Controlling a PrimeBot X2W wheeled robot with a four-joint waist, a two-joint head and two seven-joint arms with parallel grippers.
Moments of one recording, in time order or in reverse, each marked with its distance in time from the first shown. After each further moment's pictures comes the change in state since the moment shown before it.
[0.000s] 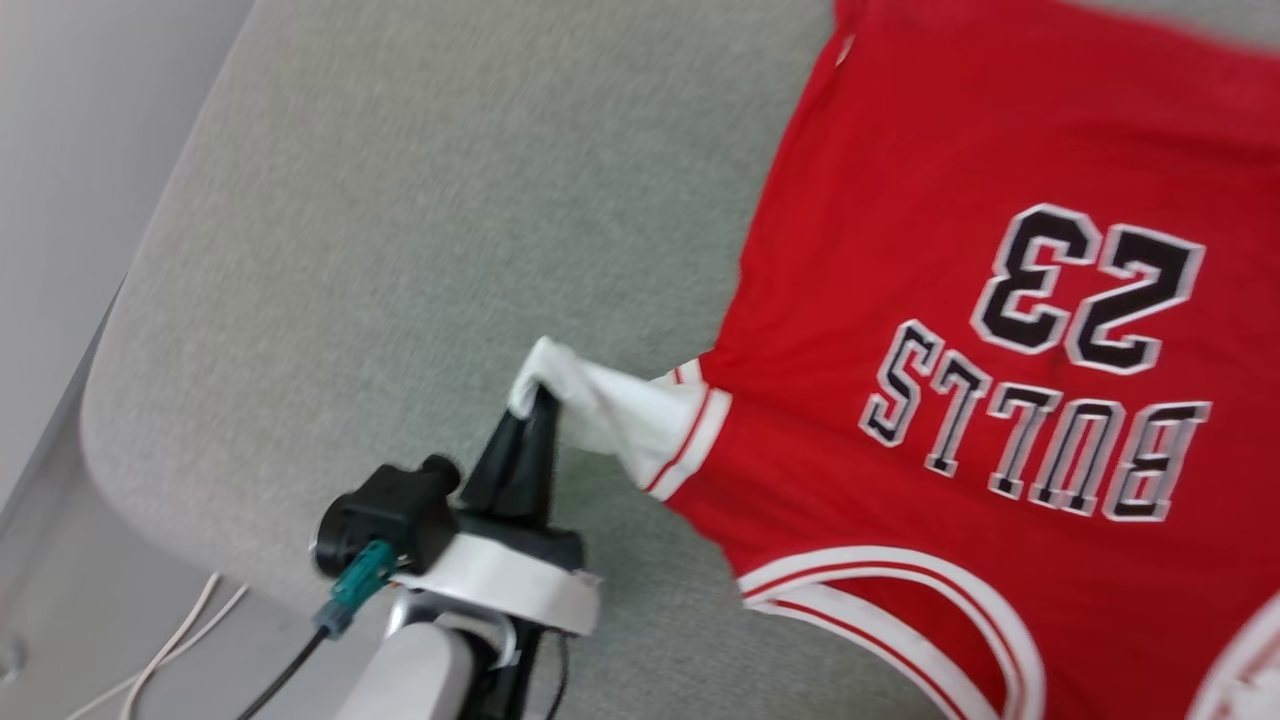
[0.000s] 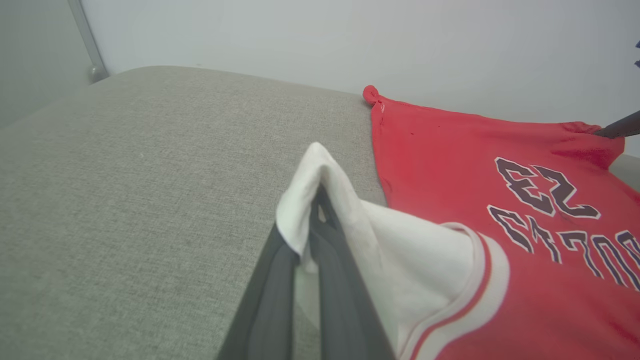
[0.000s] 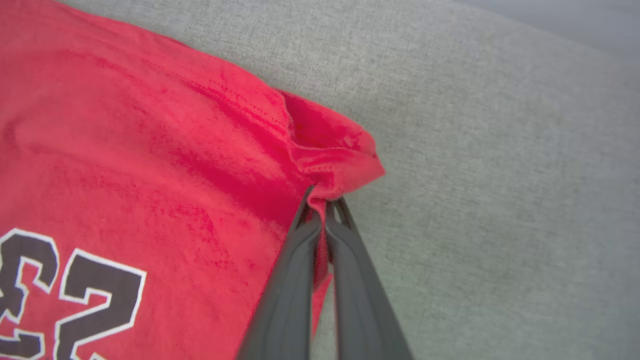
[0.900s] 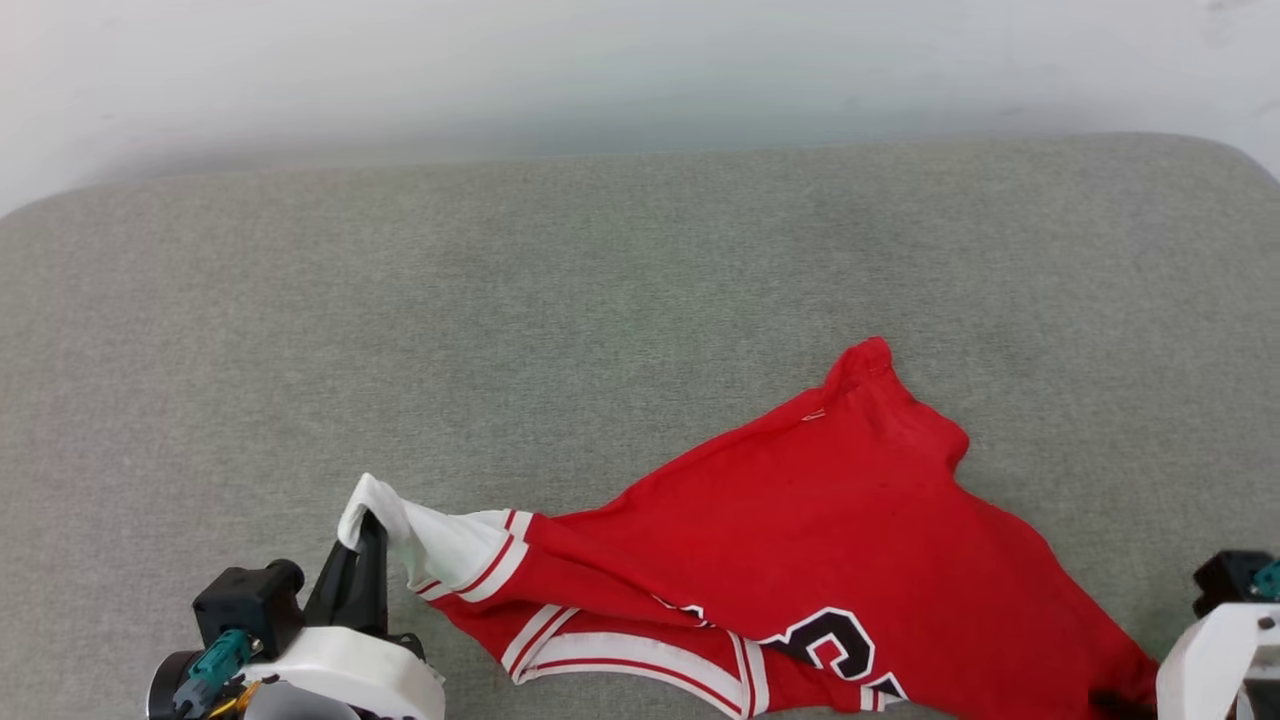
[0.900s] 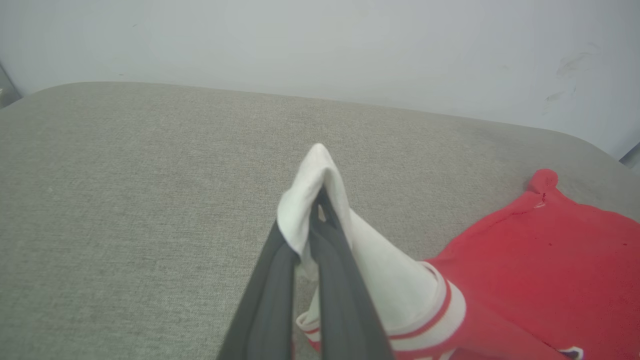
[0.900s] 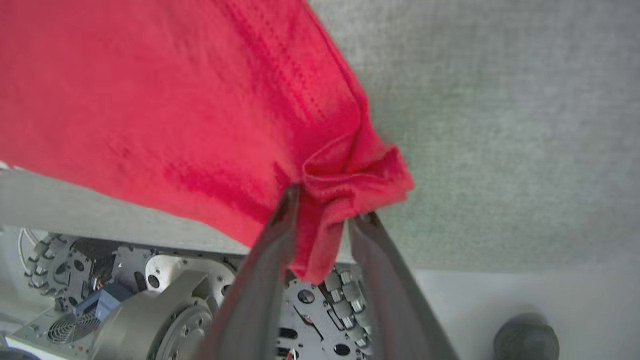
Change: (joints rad) left arm 0.246 0.169 0.143 -0.078 -0.067 0.121 0.148; right arm 1.010 0.097 0.070 -0.422 0.298 0.000 -0.087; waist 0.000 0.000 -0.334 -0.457
